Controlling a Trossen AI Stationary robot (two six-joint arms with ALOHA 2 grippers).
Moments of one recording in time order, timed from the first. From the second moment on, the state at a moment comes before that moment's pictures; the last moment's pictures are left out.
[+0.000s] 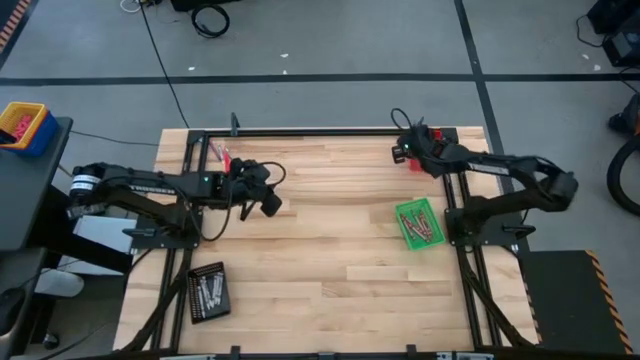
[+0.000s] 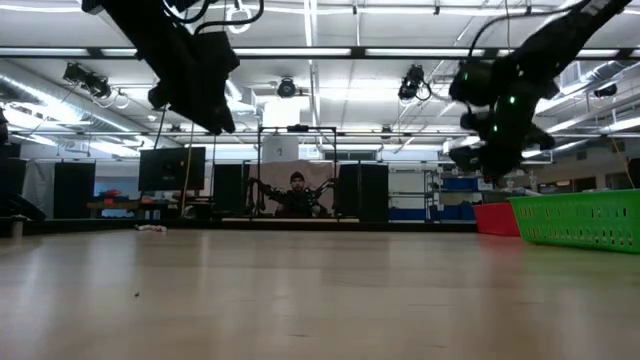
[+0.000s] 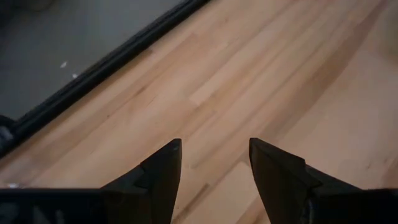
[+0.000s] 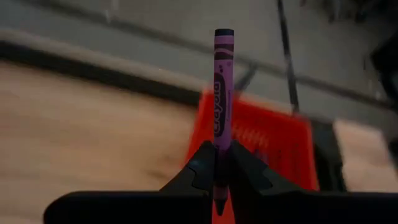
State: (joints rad) left arm 0.03 1.16 0.81 -0.52 -0.60 -0.51; right arm -0.67 1.21 0.62 -0.35 0.72 0.45
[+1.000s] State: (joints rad) left arm 0.65 1.19 0.81 -0.82 -0.40 -0.78; right arm -0.66 1.13 0.63 -0.17 0.55 0.37
